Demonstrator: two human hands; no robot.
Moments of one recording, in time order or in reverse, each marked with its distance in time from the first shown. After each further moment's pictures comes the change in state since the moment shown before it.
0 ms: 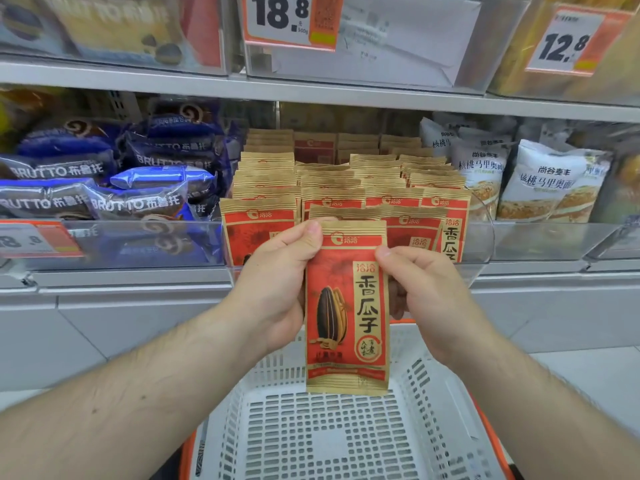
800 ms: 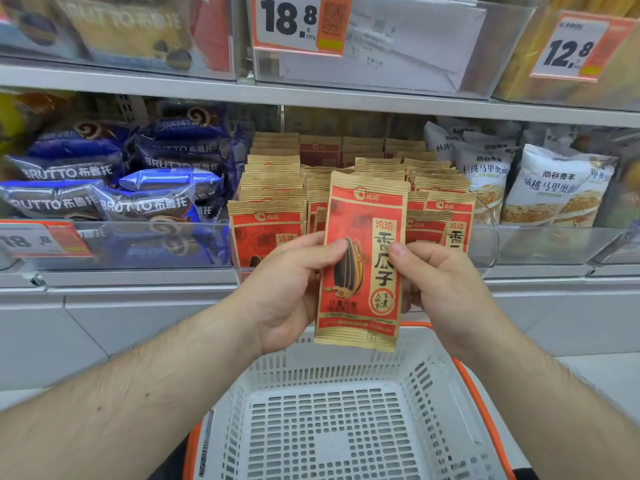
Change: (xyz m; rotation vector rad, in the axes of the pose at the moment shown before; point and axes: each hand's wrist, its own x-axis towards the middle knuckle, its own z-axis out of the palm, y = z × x) left_hand -0.001 0.005 -0.007 0.088 -0.159 -0.113; right_hand 0.003 -0.001 -0.009 0.053 -0.007 -0.024
